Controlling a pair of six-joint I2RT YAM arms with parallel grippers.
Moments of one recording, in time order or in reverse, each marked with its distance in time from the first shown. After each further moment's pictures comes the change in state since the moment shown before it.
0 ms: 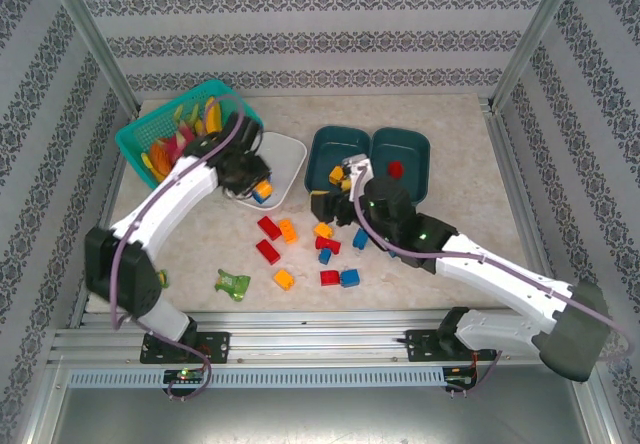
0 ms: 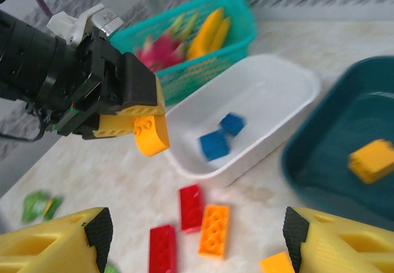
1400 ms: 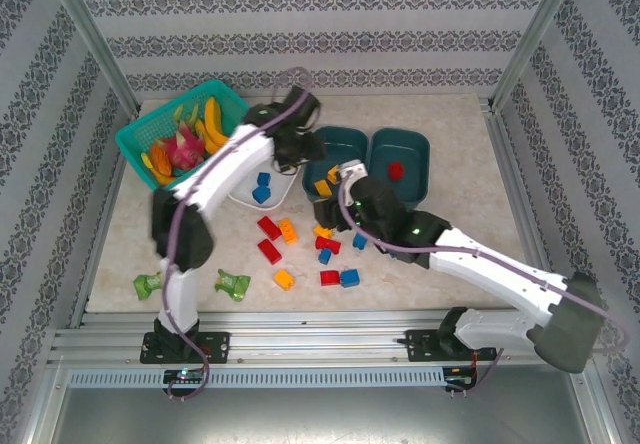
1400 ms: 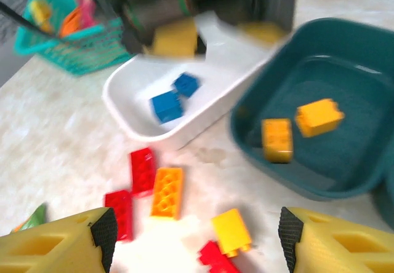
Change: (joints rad) left arm -0.110 0.265 0.415 -0.132 0.003 0.222; right arm 0.072 0.096 0.098 -0.220 0.066 -0.068
